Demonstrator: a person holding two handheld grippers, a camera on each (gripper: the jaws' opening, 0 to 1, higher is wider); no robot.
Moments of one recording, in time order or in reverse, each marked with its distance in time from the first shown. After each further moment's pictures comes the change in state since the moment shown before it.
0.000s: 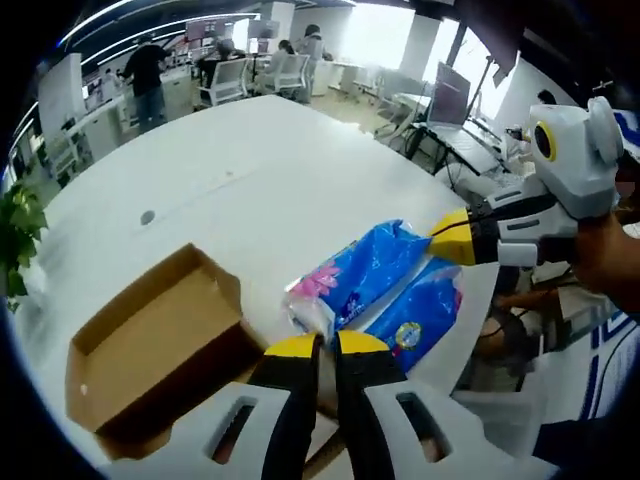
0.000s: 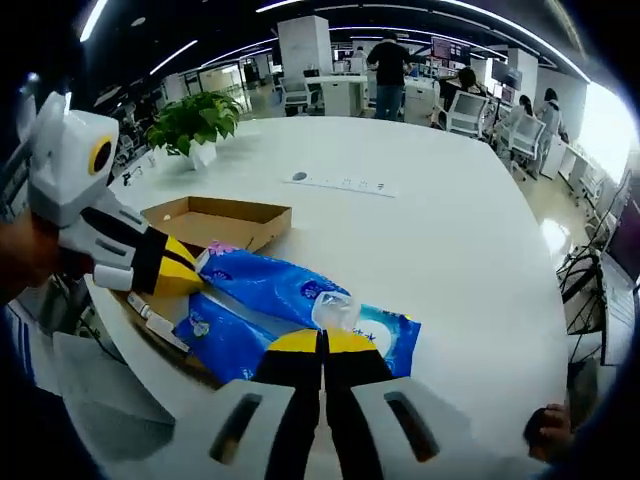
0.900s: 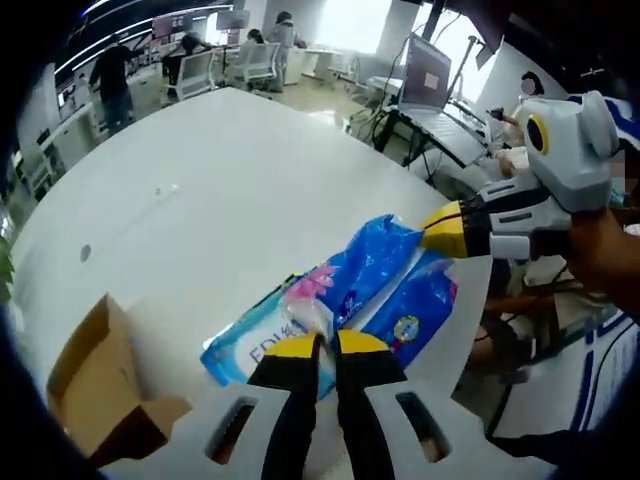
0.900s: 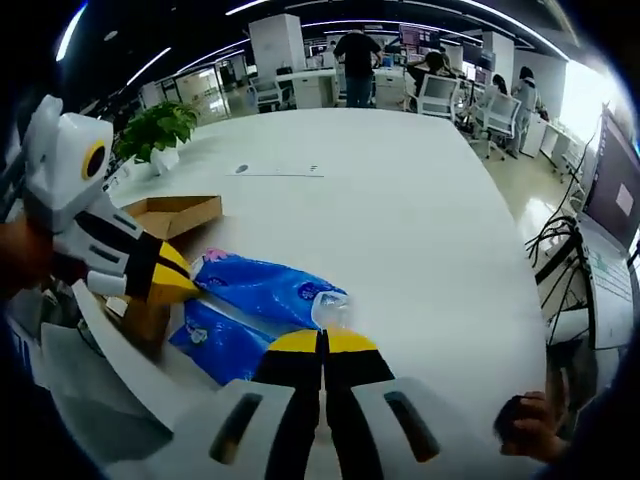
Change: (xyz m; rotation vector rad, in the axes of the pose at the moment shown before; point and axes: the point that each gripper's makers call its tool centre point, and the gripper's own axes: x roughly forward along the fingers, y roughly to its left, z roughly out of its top) left arm 0.089 -0.082 0.049 0.050 0.061 -0.064; right arm -0.017 -0.125 -0.034 0.072 0.016 -0.047
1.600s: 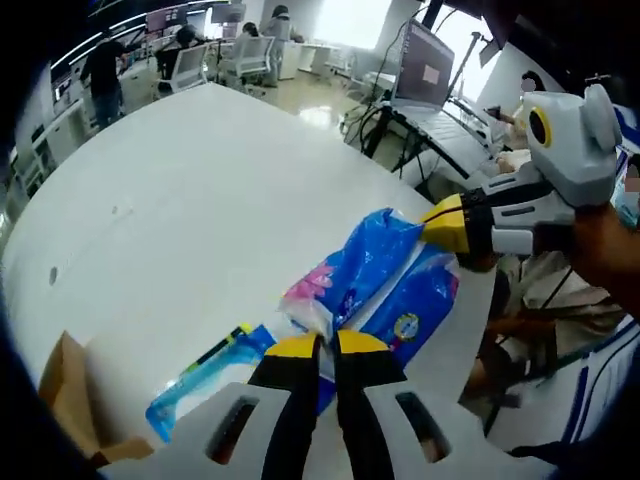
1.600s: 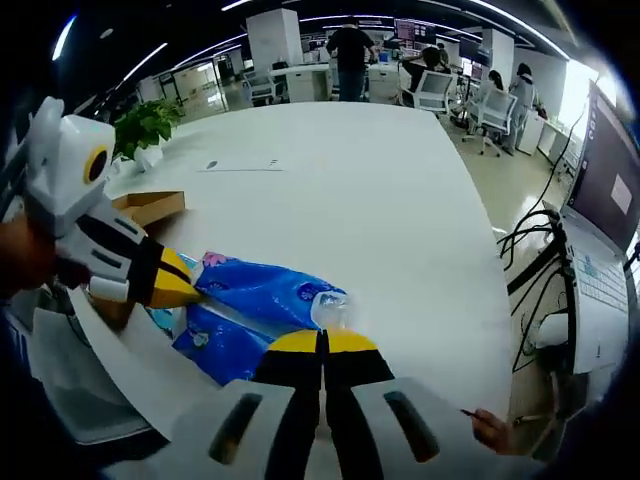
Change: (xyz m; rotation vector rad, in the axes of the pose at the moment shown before) left arm 0.074 -0.046 0.044 -0.013 0.023 -0.036; right arm -0.001 -0.096 -0.011 -0.005 0.035 -0.019
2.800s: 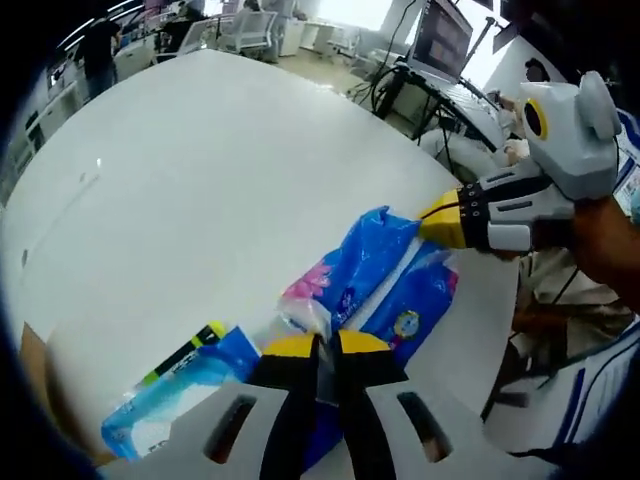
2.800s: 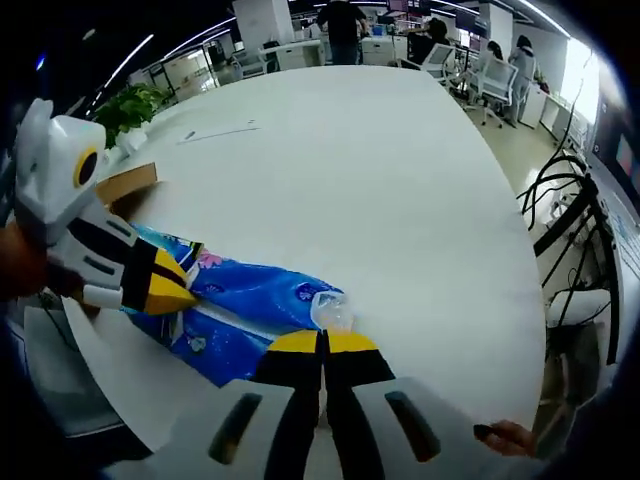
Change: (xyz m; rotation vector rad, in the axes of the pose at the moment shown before) left arm 0.063 0.013 -0.036 -0.033 0.090 -0.009; right arm 0.063 -0.019 -0.048 0.044 0.097 0.022
